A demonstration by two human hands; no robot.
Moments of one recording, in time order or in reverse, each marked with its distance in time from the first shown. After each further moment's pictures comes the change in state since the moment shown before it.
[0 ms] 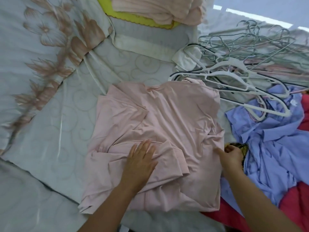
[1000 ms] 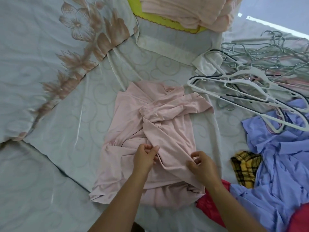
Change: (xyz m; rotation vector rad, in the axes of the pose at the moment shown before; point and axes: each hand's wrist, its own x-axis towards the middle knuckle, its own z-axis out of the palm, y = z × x) left_hand 0.015 0.001 -0.030 -1.155 0.074 -1.079; right_hand -0.088 -0.018 0.053 -0.394 -0.414 -0.390
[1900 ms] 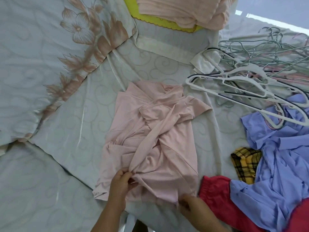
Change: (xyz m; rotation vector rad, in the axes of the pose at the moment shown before) left_hand -0.040 -0.057 -0.065 -0.261 0.120 -0.233; right_hand -0.077 0.058 0.043 -0.246 -0.297 -0.229
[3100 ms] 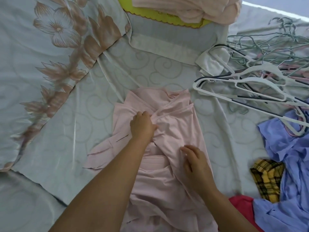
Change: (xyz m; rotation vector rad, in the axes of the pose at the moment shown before) left_hand 0.129 0.162 0.125 1.245 0.018 0.697; right_hand 0.126 -0.063 -0.047 0.024 0.549 -0.155
